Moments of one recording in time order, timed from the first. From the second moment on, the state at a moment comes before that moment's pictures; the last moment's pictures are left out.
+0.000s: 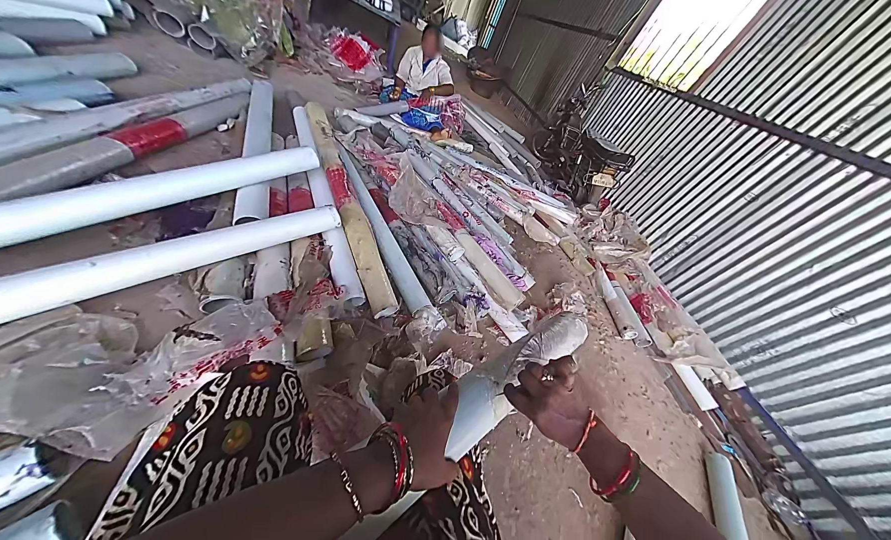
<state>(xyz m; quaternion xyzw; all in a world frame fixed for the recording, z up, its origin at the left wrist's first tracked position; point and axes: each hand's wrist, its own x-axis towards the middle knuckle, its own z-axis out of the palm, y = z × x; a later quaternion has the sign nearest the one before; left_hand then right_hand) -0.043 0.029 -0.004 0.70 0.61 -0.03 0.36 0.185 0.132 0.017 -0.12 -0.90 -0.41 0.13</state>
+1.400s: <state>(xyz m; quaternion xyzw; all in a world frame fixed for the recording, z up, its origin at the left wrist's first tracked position) -0.044 0.032 -0.005 0.71 0.61 -0.03 0.37 0.196 0.155 0.010 -0.16 -0.89 -0.41 0.09</state>
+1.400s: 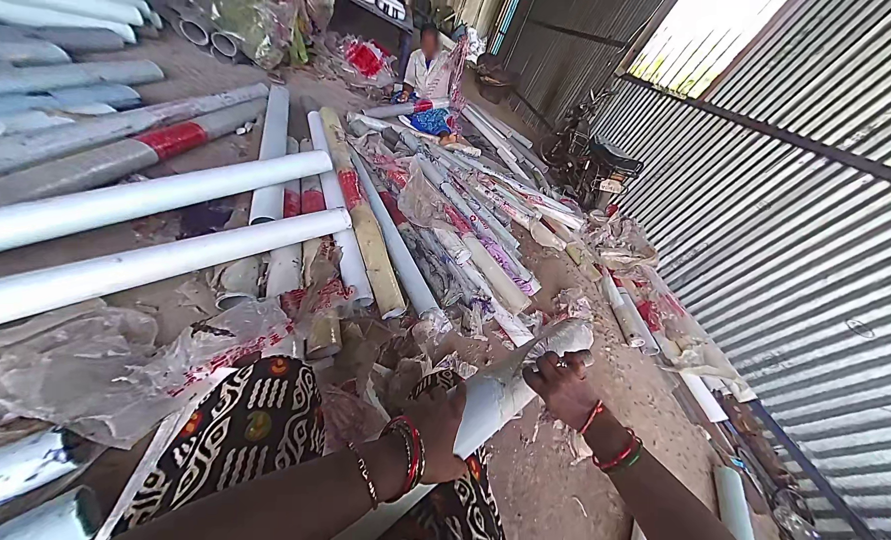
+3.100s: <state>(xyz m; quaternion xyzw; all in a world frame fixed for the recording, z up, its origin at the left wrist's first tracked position) -0.044 0.116 -0.016 0.76 0.47 0.20 0.41 0.168 0.104 -0.060 -0.46 -0.41 0.32 0.72</state>
